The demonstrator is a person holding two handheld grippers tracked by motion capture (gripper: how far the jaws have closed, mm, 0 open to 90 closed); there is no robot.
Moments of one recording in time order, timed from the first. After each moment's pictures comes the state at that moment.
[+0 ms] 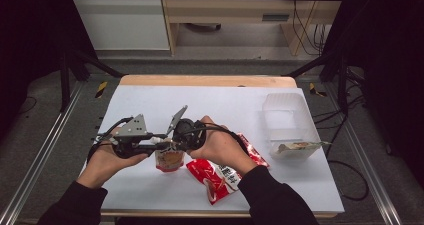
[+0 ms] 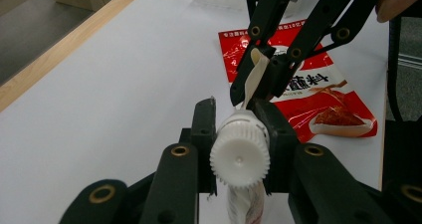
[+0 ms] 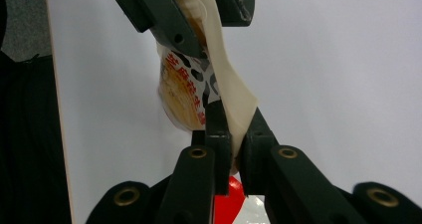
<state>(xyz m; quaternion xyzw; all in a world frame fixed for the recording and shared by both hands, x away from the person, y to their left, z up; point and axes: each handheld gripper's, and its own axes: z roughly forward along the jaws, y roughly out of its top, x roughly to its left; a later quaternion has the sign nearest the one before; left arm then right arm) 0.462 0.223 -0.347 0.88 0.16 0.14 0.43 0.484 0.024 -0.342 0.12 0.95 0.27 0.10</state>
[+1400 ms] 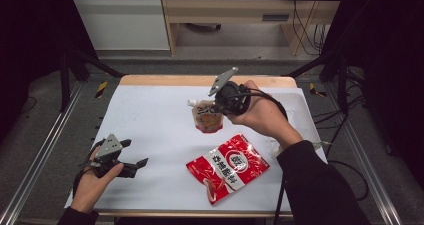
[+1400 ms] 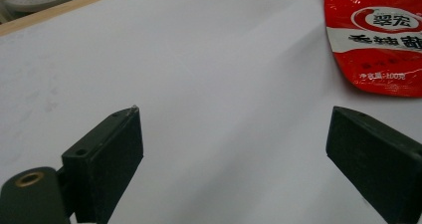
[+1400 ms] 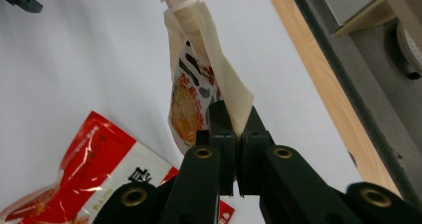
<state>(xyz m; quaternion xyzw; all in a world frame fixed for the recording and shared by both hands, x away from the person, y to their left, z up) 0.446 0.293 -0.435 0.81 0.33 0.21 0.43 0.524 -0.078 -0.266 0.15 0.92 0.28 0.20</state>
